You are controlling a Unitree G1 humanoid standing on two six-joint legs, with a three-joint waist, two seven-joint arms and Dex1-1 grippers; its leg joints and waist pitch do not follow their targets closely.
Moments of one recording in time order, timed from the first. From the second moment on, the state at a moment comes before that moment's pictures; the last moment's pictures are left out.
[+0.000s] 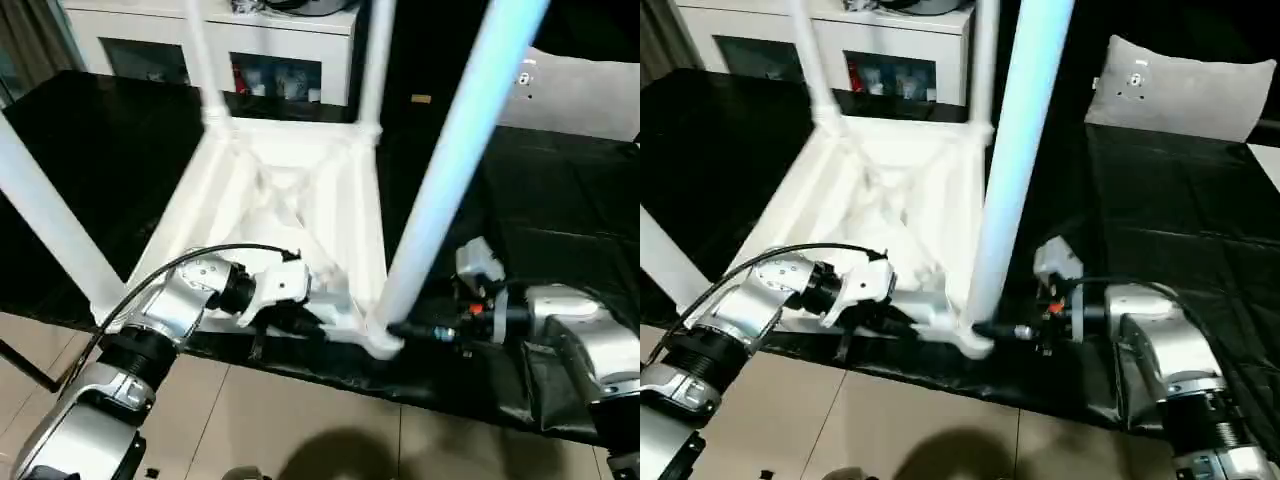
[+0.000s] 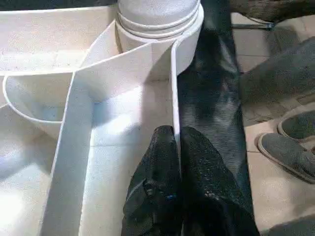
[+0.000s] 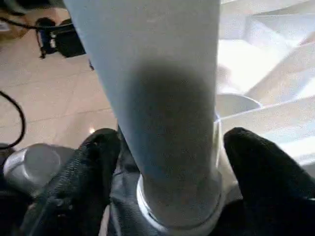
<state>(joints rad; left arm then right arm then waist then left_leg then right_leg) -0.63 0.39 -0.39 0.60 0.04 -0.09 -1.41 -0.33 -0.53 0.13 0.20 0.31 0.31 1.32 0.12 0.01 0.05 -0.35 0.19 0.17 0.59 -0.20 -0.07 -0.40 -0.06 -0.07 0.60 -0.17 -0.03</state>
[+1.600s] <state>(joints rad) -0.68 0.17 -0.29 0.65 0.12 0.19 -0.89 -0.38 -0.19 -0.03 0.24 0.15 0.38 0.54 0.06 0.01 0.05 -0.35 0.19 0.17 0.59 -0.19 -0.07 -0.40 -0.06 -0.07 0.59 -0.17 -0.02</state>
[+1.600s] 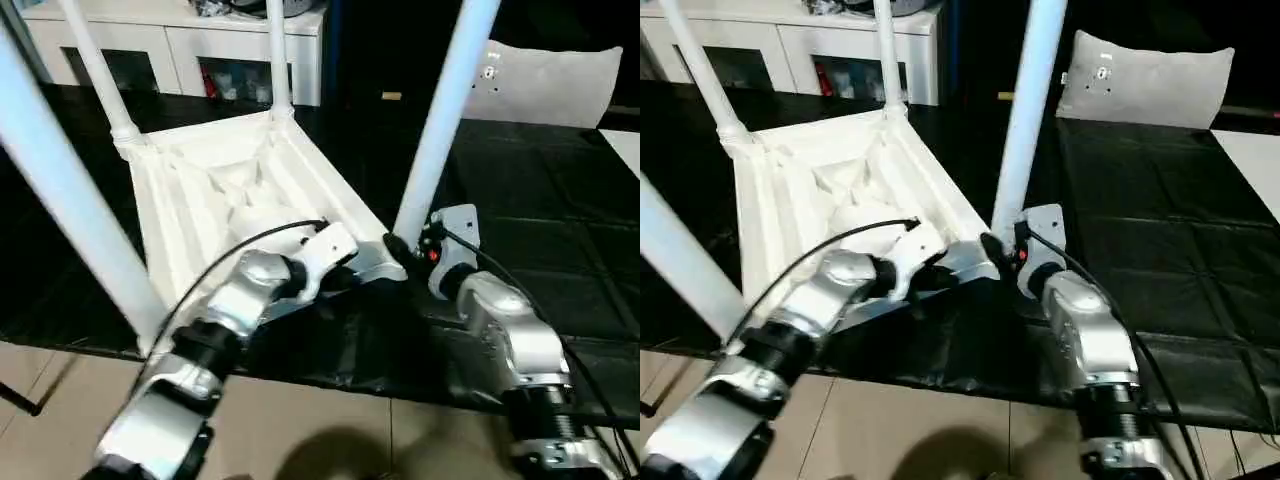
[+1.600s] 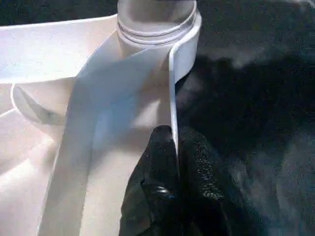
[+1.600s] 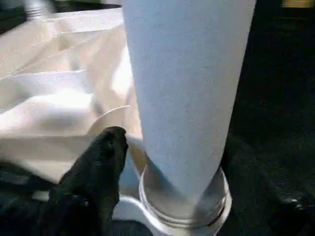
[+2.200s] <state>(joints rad) -0.64 0.37 -0.36 0.64 0.06 -0.07 -1.31 -0.36 -0.51 0.11 0.30 0.23 0.21 1.23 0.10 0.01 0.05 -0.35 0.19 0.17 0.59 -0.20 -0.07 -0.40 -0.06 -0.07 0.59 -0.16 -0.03</state>
